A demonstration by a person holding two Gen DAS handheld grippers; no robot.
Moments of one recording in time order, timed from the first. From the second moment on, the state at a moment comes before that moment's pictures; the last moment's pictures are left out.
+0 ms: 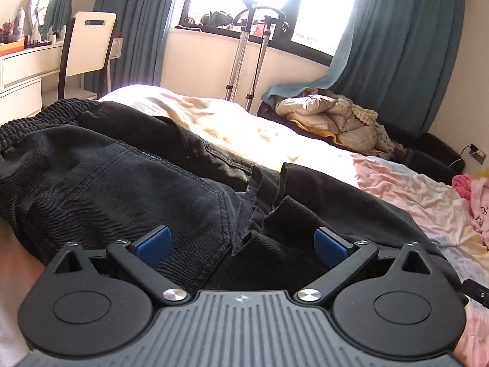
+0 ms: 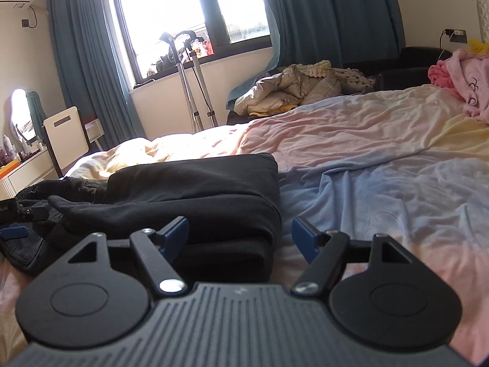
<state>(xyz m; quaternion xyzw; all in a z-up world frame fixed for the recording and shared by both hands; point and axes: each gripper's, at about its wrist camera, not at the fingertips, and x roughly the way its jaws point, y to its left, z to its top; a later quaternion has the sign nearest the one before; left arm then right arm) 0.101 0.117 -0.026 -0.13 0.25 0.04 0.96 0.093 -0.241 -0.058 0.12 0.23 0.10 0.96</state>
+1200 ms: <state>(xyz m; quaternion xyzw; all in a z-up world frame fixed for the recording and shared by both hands) 0.166 0.129 -0.069 -0.43 0.31 -0.12 0.84 0.115 -0.236 -0.073 0.15 0.26 0.10 0.95</state>
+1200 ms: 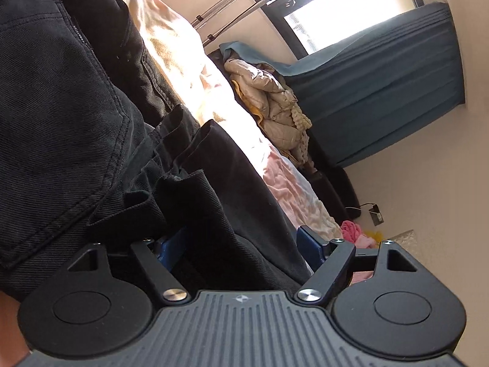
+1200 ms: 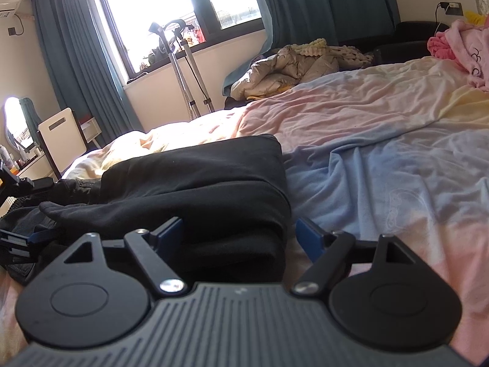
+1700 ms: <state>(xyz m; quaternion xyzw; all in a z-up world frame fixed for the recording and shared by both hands) 0.168 0.129 -0.070 -0.42 0.26 -0.07 0.87 0.116 -0.235 -0.075 0.16 0.26 0.10 0.95</state>
